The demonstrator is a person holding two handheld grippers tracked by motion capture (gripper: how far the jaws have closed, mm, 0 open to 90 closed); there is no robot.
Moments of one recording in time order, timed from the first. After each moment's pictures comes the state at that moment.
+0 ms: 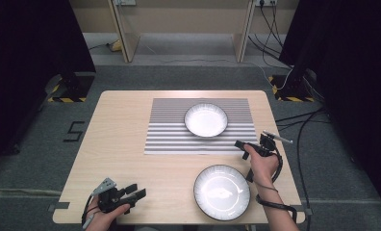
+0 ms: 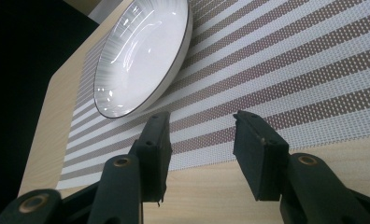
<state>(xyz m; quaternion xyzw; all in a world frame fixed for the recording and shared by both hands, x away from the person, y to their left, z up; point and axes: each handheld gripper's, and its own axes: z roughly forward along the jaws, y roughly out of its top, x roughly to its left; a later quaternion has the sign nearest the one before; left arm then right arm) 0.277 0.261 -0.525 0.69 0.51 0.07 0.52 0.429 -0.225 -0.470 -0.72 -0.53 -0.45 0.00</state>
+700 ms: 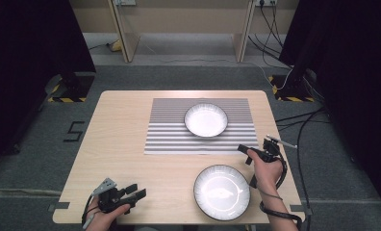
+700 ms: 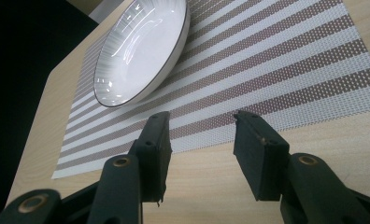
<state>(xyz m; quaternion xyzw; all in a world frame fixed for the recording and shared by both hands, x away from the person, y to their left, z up) 0.277 0.260 -0.525 0.69 0.51 0.07 0.52 0.410 -0.231 -0.466 -0.71 -0.54 -0.45 -0.02</state>
